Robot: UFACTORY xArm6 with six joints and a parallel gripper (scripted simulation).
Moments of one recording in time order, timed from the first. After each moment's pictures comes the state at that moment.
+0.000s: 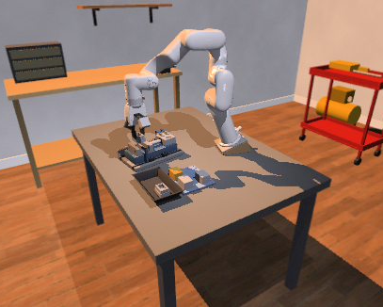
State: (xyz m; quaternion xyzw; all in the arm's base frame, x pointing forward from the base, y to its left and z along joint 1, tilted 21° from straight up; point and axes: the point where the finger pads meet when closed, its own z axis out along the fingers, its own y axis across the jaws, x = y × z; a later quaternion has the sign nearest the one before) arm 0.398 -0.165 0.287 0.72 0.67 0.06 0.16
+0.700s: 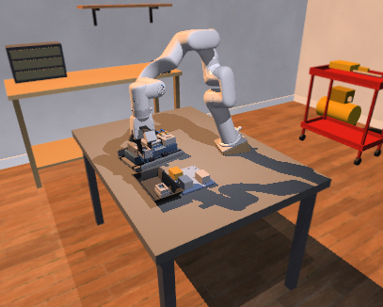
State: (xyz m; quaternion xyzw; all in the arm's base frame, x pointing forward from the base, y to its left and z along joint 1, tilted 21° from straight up) arm 0.463 -0.014 0.280 0.75 0.64 0.07 0.16
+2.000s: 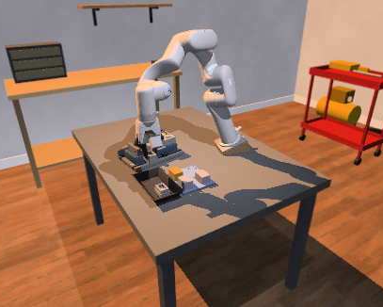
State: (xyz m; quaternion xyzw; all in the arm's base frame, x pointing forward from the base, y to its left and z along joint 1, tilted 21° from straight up) arm 0.477 0.048 0.277 0.76 0.63 0.07 0.16
